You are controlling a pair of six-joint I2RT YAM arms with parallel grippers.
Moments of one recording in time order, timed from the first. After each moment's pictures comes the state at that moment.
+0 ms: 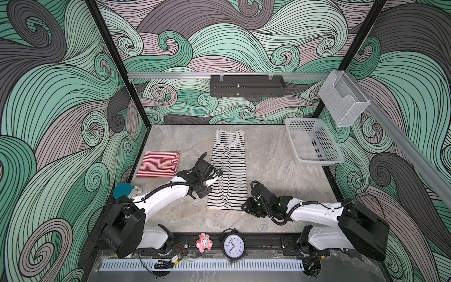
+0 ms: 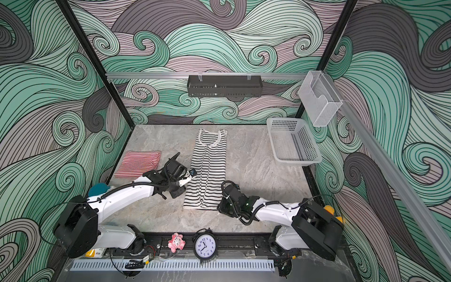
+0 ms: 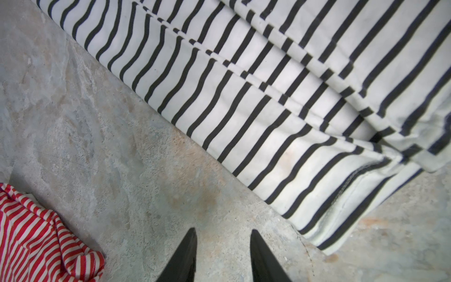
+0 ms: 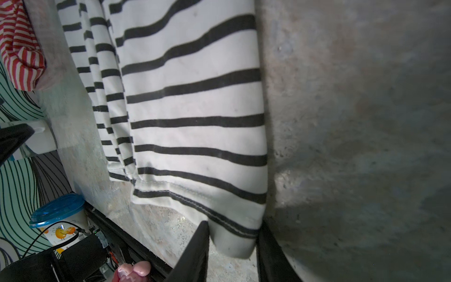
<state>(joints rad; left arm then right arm) -0.63 1.34 0.82 -0.64 -0.12 0.40 0.93 1.32 0.45 -0.10 -0.15 1.16</state>
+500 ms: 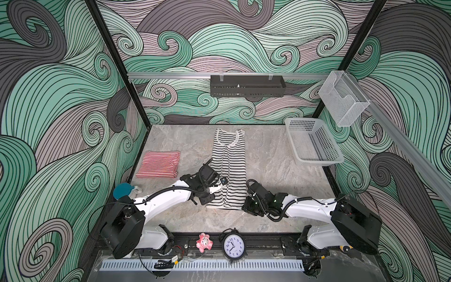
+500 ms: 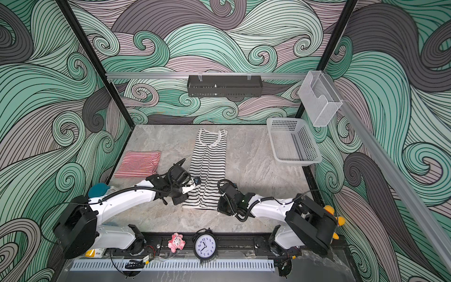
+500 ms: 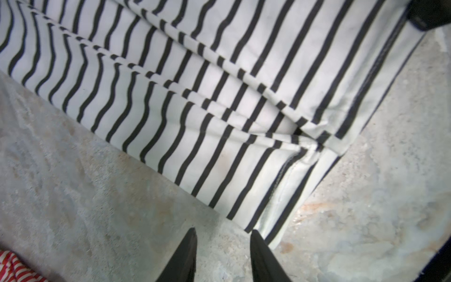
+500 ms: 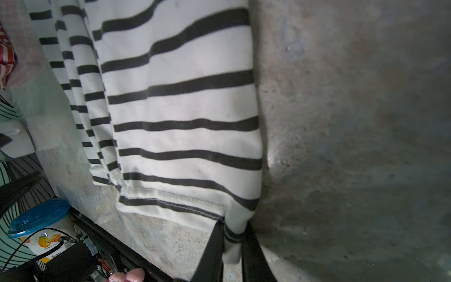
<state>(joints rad) -0.73 1.34 0.78 -0.65 -0.04 0.43 0.93 1.41 0.53 -0.16 -0.15 1.14</state>
